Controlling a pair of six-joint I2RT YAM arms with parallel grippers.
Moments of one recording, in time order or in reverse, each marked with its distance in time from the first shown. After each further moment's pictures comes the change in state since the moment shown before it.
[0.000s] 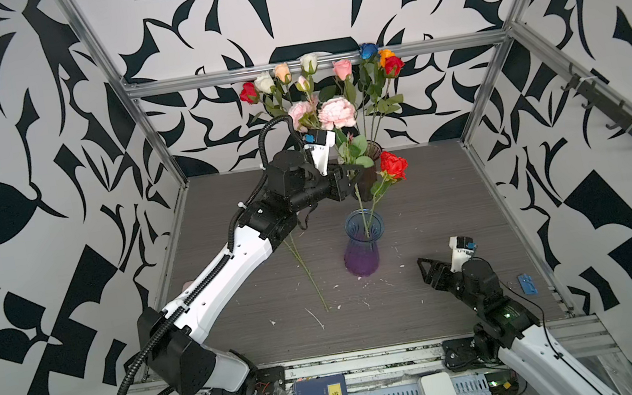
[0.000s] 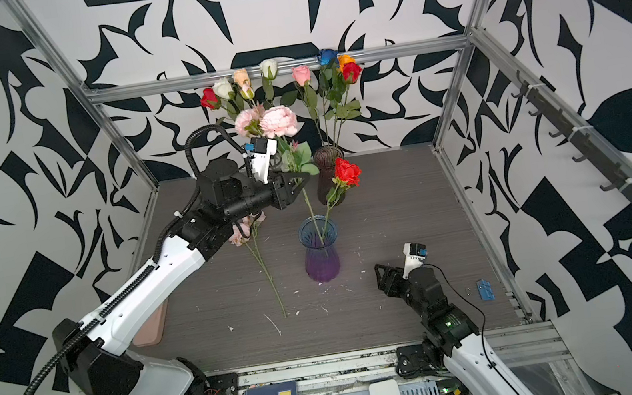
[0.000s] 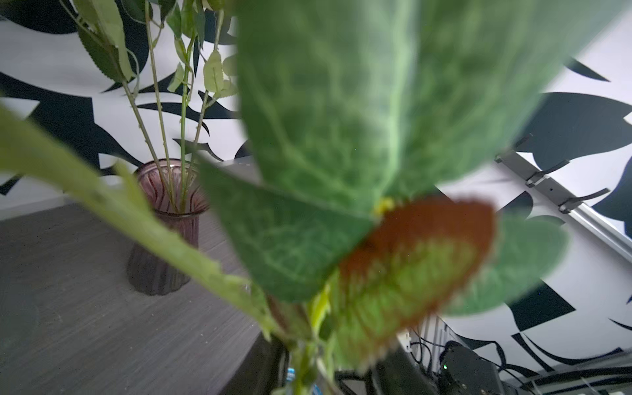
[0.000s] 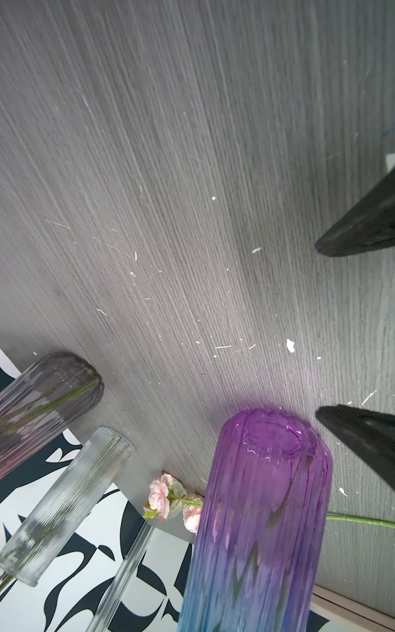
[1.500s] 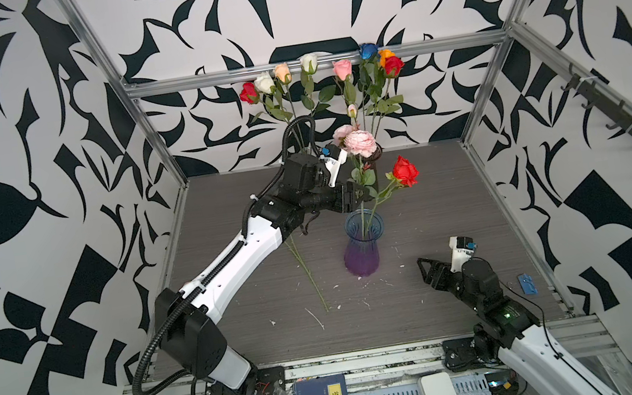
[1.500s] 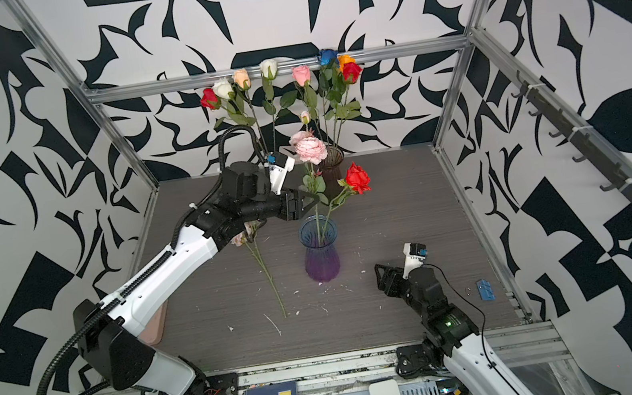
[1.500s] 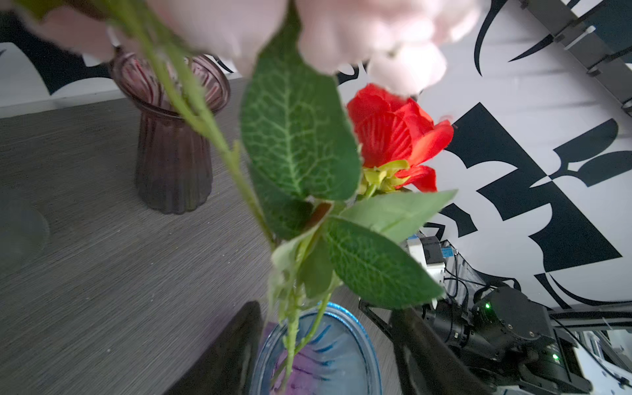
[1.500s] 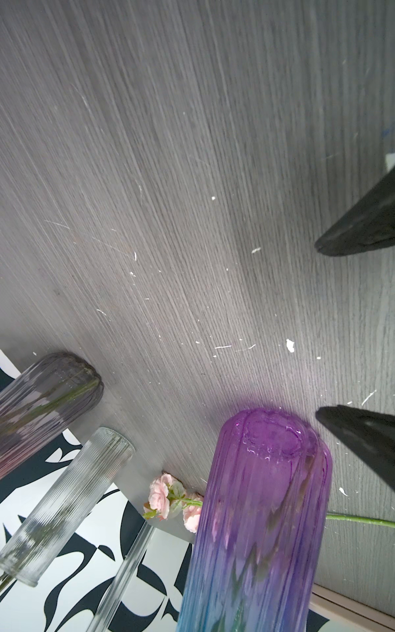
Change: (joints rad) left arm 0.040 0.080 0.026 -0.238 0.060 0.100; right arm 0.000 0.000 0.000 0.000 0.000 0.000
